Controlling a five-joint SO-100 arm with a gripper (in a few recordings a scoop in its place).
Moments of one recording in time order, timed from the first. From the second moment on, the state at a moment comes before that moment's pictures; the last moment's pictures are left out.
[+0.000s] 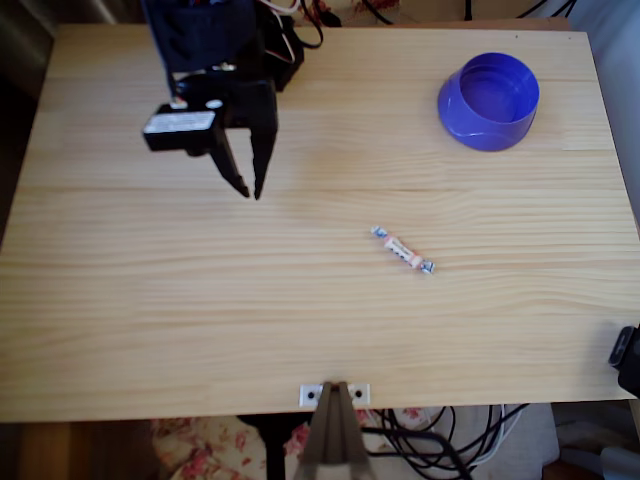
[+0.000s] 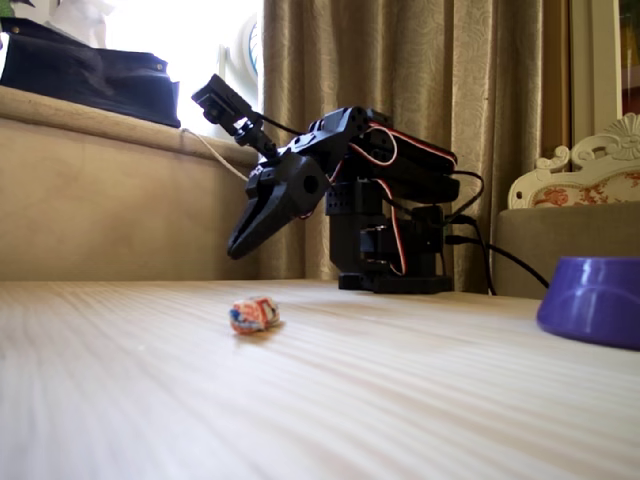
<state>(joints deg) 0.5 188.3 176.3 53.0 3.3</state>
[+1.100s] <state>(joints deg) -6.9 188.3 174.3 50.0 3.6</state>
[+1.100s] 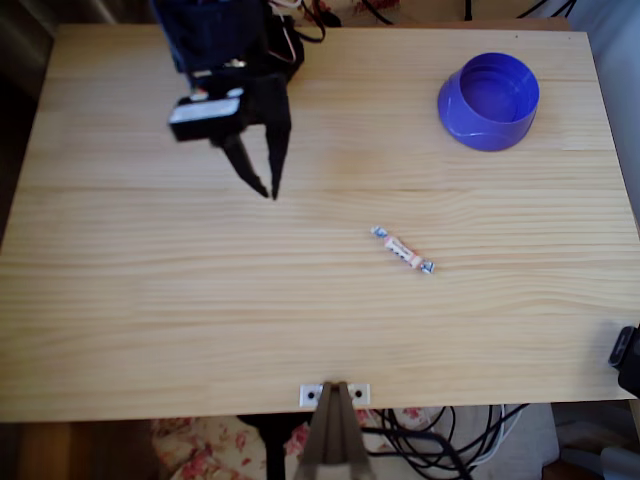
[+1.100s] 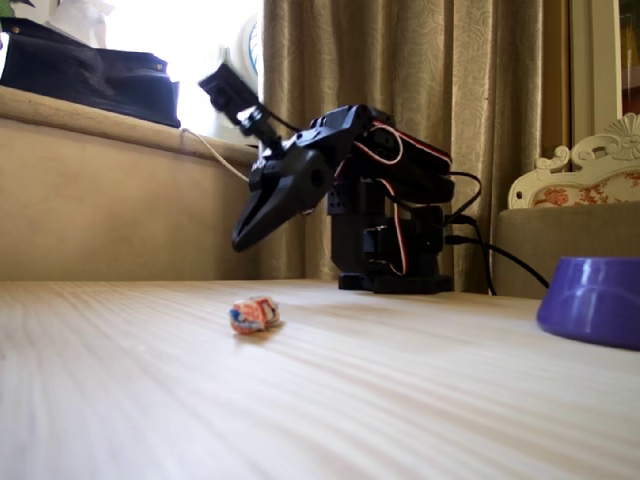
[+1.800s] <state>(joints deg) -22.5 127.2 129.5 49.1 -11.3</state>
